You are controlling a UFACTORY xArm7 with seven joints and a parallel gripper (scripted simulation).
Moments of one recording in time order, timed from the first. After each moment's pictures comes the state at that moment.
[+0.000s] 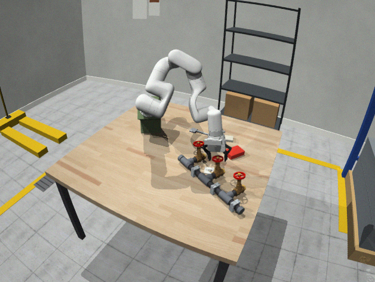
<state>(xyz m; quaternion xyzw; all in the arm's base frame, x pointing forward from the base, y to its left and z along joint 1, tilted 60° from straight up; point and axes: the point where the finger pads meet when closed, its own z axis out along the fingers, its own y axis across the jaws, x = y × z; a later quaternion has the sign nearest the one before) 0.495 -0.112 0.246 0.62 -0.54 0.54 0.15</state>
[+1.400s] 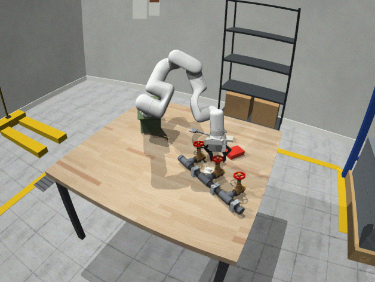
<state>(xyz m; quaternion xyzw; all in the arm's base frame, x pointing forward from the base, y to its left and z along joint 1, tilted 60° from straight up) 0.496 -0.111 0.247 0.61 -0.56 0.54 0.16</state>
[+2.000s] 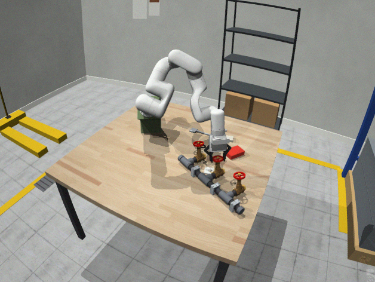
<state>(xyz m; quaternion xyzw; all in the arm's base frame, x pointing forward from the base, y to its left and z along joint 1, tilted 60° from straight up) 0.496 -0.111 0.246 0.72 -0.41 0.49 0.29</state>
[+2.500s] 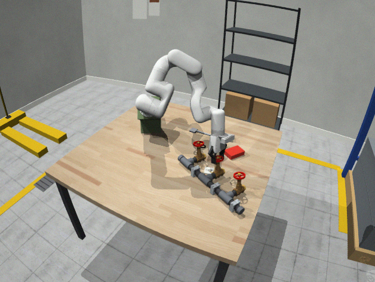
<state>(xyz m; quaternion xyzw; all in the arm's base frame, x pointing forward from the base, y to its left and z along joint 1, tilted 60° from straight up) 0.496 -0.112 0.246 0.80 -0.15 0.37 0.44</state>
